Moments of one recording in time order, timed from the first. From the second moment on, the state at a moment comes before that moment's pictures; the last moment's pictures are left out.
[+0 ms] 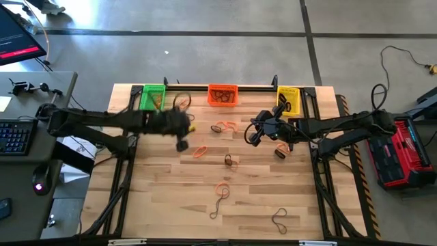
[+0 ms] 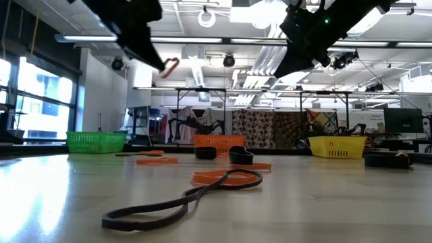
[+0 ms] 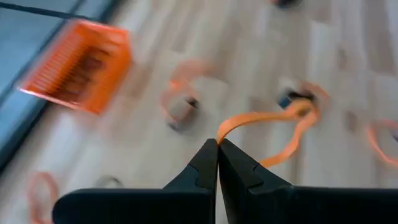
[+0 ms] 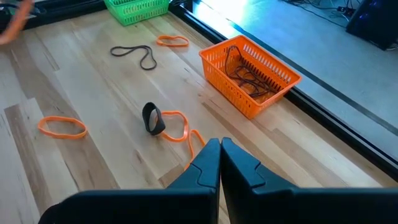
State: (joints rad) left arm 0.09 1.16 0.88 -0.47 -0.21 -0.07; right arm 0.02 1.22 0.81 -0.28 0.60 0.37
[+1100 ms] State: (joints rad) left arm 0.60 1.85 1.41 -0.46 0.02 0.23; right arm 0.02 1.33 0.82 -0.27 0.60 0.38
